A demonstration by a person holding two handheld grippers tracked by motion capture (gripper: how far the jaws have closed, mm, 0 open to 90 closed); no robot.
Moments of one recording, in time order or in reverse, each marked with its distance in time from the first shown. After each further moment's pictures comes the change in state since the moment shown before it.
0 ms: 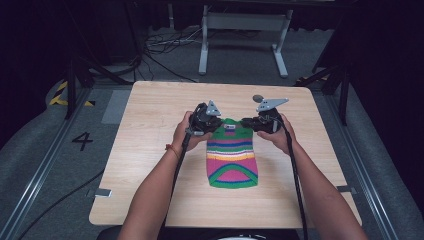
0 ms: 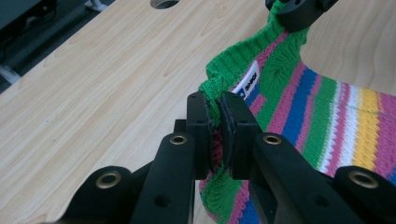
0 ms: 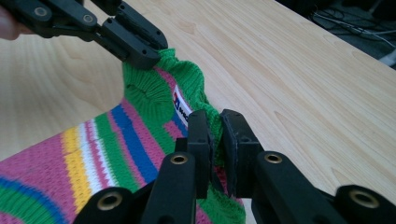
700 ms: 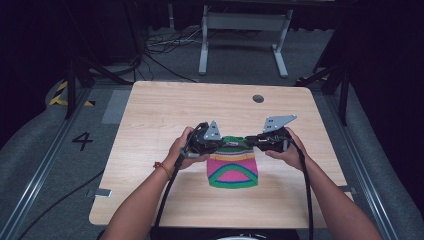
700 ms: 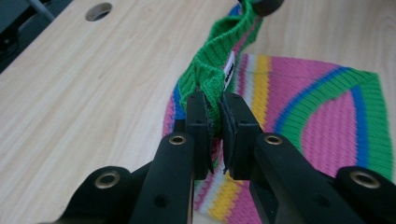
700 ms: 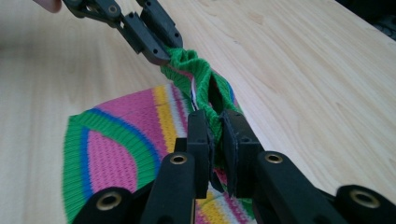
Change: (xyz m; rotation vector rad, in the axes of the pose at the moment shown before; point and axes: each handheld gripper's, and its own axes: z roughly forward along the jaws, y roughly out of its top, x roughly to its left) left arm -0.056 -0.022 -0.032 -0.016 -0.125 0.155; right arm 0.048 -0.019 -0.037 0.021 0.120 -0.131
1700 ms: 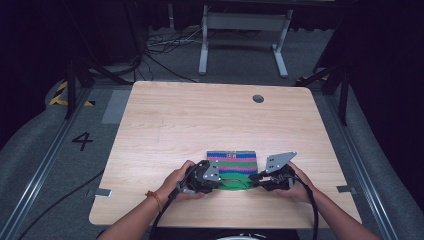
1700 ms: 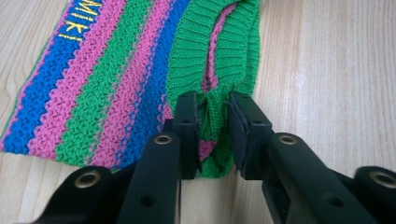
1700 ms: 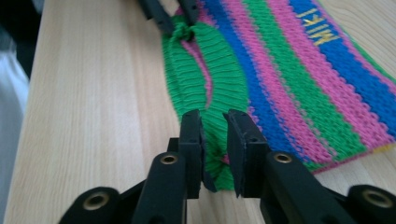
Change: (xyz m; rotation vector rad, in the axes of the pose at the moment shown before) left arm -0.073 -0.047 0.006 0.127 -0.169 0.072; right arm 0.069 -0.067 0.002 0.109 0.138 -0.007
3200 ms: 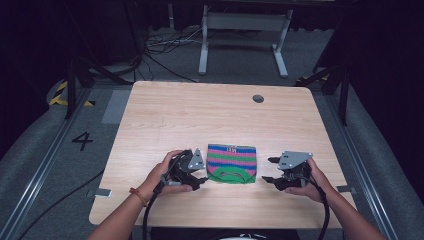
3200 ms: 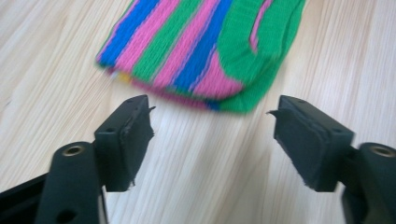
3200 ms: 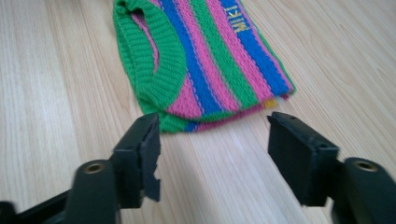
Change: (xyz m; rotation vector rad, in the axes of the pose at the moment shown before) left arm 0.020 -0.019 -0.049 0.043 0.163 -0.094; right arm 0.004 0.001 -0.046 0.068 -0.293 -0.064
